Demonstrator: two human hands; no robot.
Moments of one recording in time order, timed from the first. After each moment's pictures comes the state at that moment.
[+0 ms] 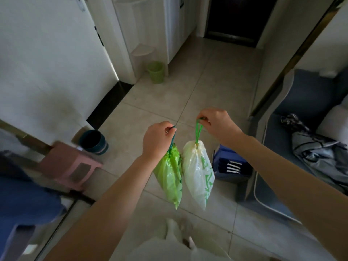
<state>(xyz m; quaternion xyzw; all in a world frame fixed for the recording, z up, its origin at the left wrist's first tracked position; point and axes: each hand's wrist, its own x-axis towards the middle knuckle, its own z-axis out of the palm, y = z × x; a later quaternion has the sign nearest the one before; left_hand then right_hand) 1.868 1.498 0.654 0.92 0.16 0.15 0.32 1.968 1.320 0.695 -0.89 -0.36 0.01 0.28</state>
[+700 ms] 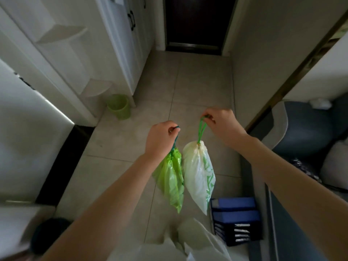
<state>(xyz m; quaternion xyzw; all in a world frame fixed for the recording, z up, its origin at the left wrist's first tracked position) 2.392 1.588 0.657 0.93 0.03 0.09 0.35 2.443 1.391 0.692 -0.93 -0.21 -0.04 0.28</state>
